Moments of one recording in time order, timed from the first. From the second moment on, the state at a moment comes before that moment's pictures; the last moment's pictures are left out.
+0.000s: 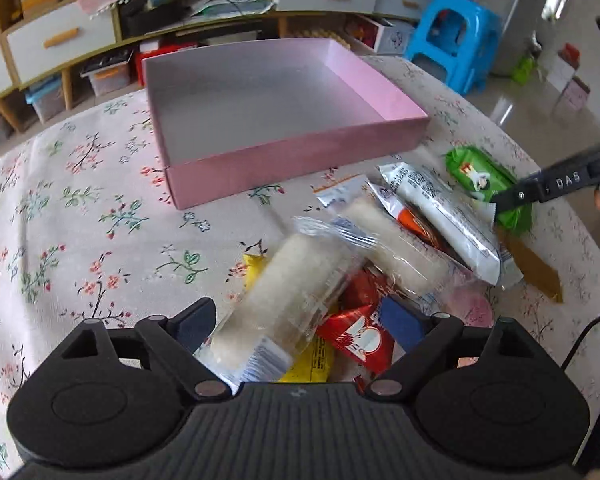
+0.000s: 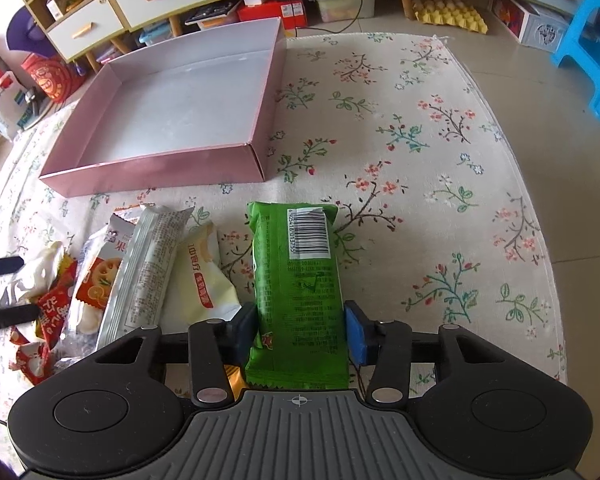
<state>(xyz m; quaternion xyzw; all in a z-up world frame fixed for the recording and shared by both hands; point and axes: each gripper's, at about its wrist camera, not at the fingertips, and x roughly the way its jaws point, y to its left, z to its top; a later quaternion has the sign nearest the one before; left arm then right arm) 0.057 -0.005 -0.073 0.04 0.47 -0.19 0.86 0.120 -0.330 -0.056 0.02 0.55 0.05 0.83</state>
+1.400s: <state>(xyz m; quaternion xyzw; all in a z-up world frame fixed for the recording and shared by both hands) 0.135 -0.008 -0.029 -0.11 0.36 0.01 0.93 0.197 -0.242 -0.011 0.08 0.44 0.07 0.89</state>
